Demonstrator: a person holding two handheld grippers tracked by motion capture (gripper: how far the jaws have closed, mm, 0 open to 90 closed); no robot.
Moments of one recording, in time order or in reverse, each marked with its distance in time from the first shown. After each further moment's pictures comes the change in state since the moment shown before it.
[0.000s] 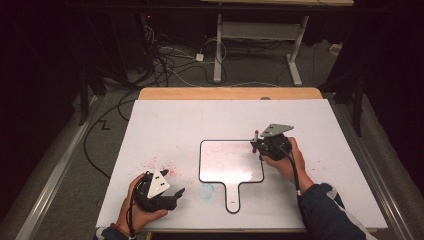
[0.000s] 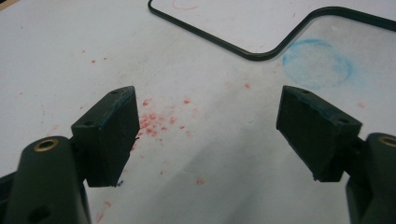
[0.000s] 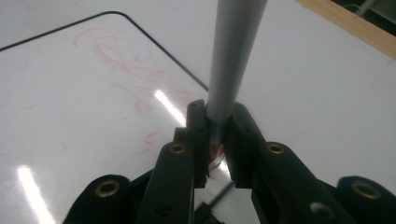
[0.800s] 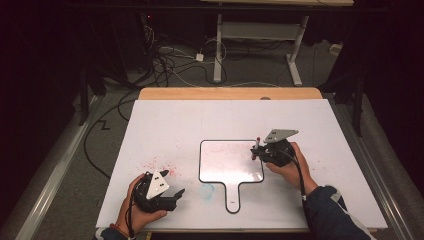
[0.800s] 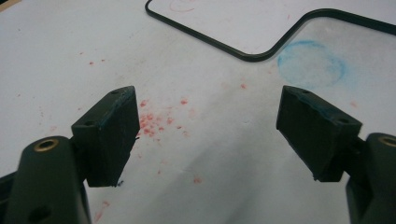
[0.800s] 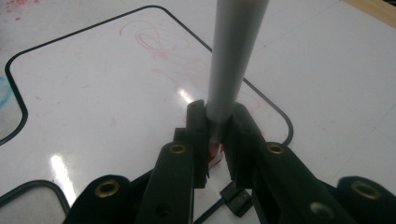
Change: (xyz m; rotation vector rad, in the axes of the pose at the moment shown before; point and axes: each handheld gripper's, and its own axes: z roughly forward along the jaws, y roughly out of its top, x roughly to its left) left arm 0.000 -0.001 -0.003 -0.015 -0.009 -0.003; right arm 0.009 -0.009 -0.014 0.006 0.115 -0.027
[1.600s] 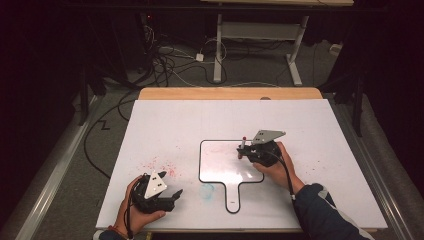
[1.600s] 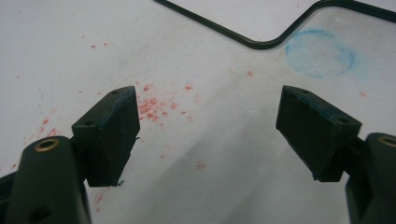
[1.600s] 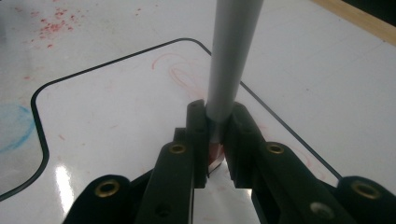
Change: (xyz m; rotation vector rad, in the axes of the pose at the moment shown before) left arm 0.002 -0.006 0.000 0.024 0.004 -0.027; right arm 0.013 0.011 0.027 -0.088 0.038 -0.028
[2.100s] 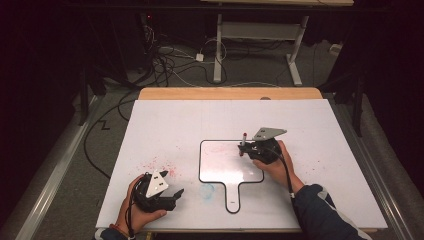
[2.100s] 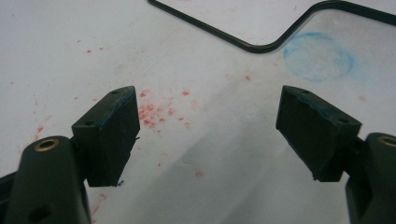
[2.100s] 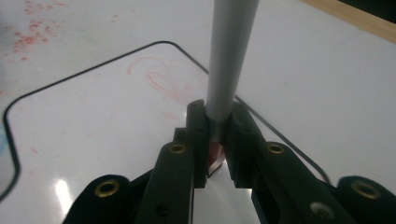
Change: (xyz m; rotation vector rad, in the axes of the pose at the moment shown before) left arm 0.001 0.003 0.004 -0.004 -0.012 0.009; right arm 0.000 0.002 0.008 -0.020 -0.010 0.036
